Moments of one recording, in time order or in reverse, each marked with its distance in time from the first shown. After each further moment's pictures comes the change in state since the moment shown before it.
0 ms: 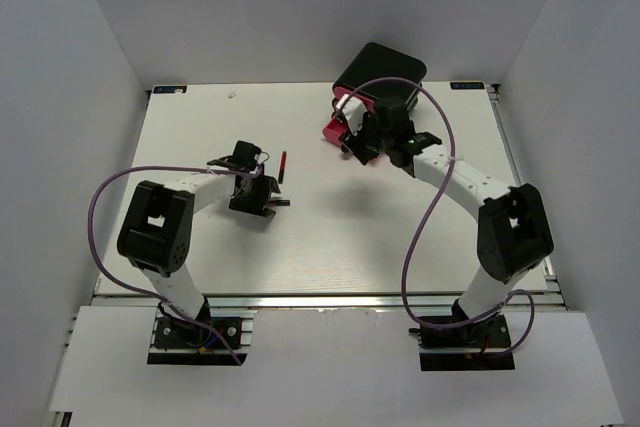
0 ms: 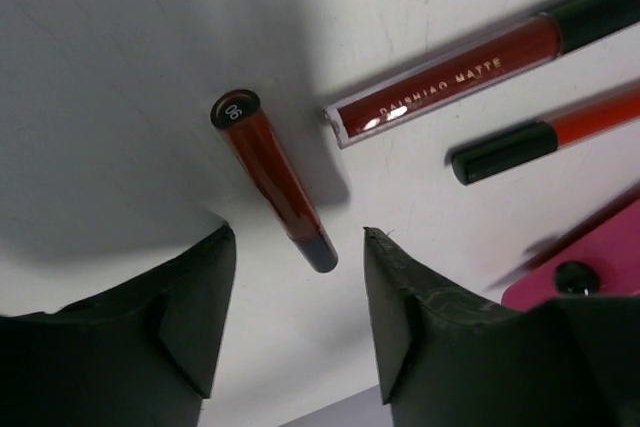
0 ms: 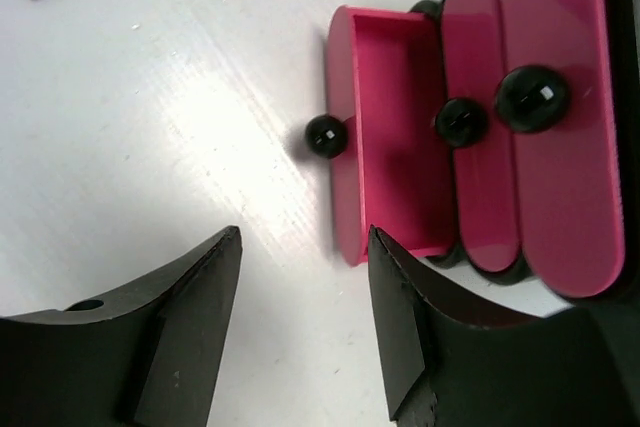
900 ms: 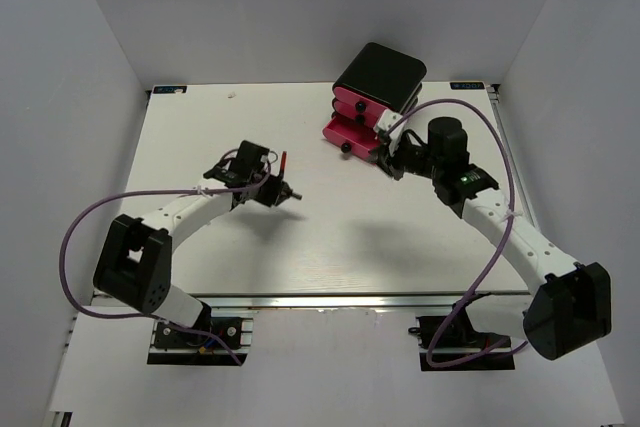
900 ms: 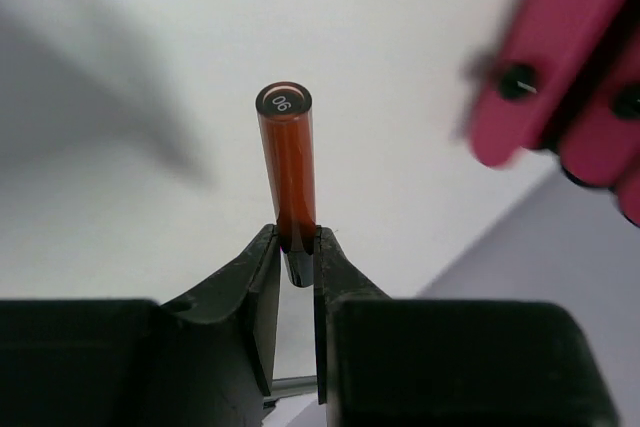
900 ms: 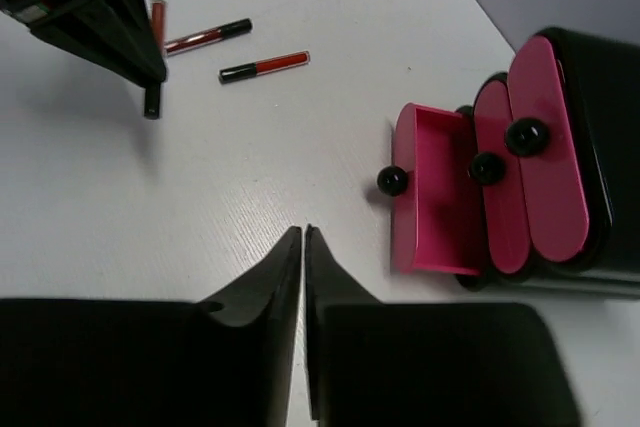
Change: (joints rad) left arm -0.127 -0.237 -0.054 0.020 -0.035 0.079; right arm -0.093 -0.481 -0.349 0.108 -0.402 0.015
